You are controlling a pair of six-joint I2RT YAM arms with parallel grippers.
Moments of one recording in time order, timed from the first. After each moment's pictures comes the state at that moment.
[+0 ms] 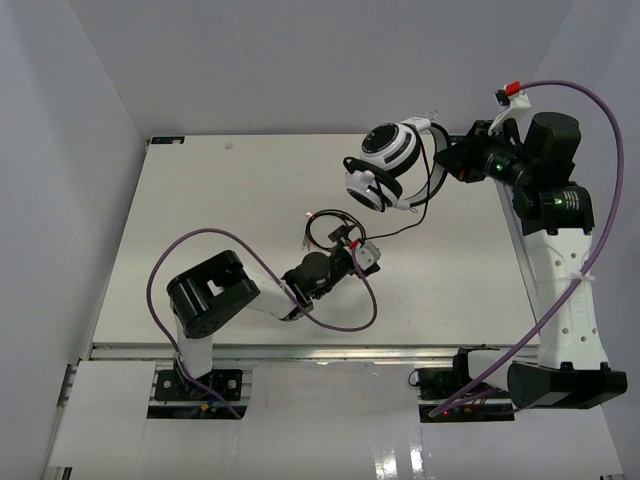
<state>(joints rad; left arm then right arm) -1.01 1.88 0.77 1.18 -0.18 0.46 0.04 1.20 1.57 -0.65 -0.58 0.22</state>
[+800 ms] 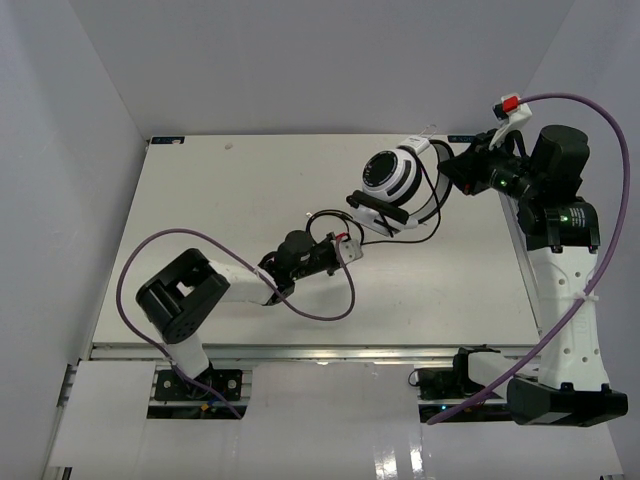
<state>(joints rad) -0.83 1.73 0.72 0.86 0.29 0.45 0.02 1.11 1.51 -0.66 -0.64 0.05</state>
